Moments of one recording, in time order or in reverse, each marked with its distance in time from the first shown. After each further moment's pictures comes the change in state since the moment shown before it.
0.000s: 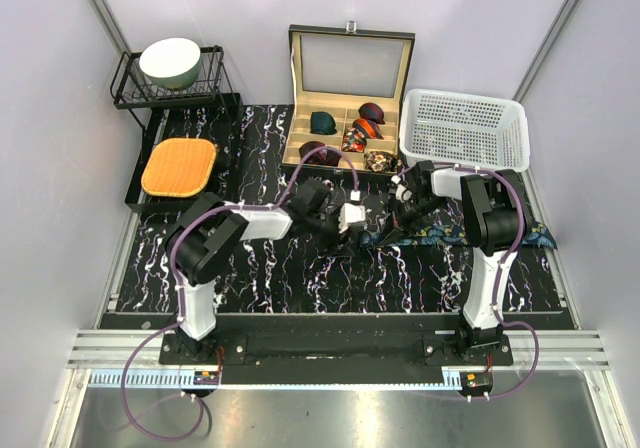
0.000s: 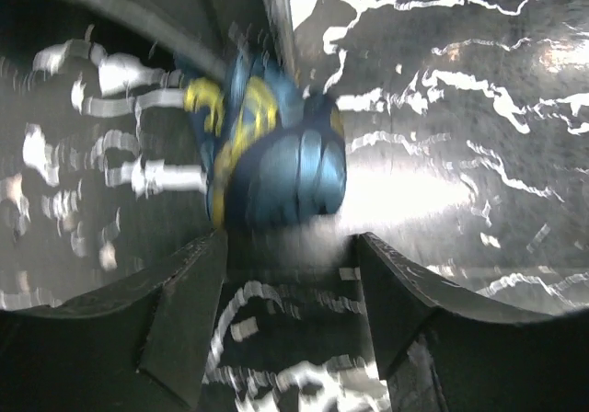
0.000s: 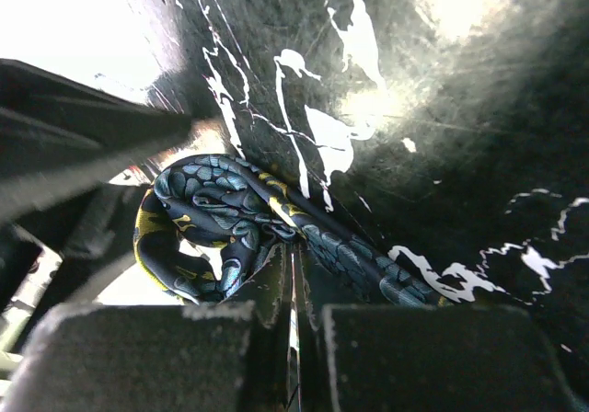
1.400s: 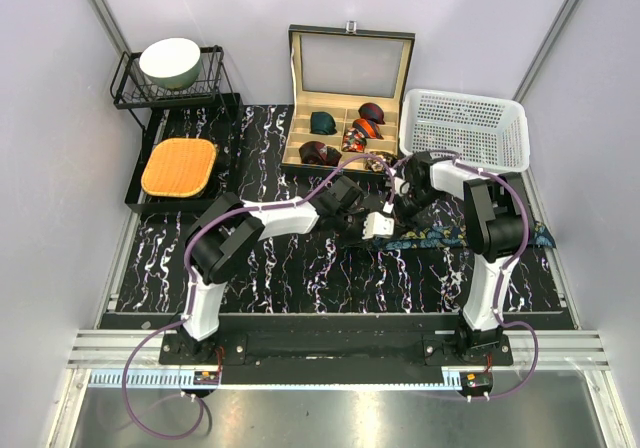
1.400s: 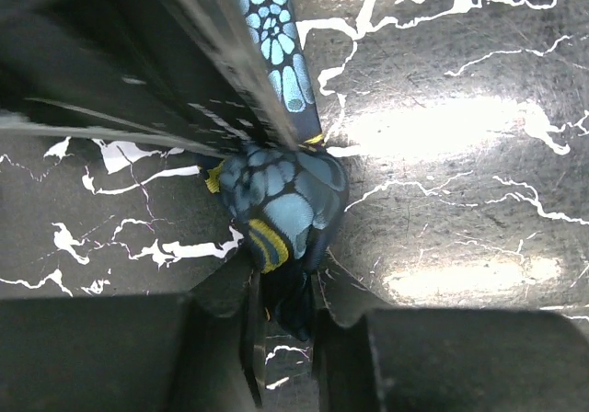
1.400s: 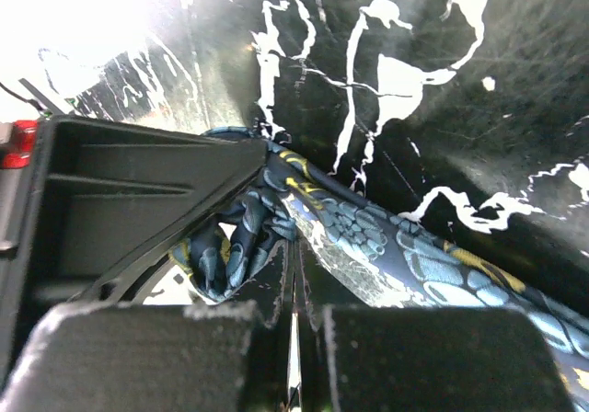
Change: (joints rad) left arm -0.115 0.074 0.220 -0.260 -0.165 0.190; right arm 0.029 -0.059 0.062 -0.126 0.080 -0.101
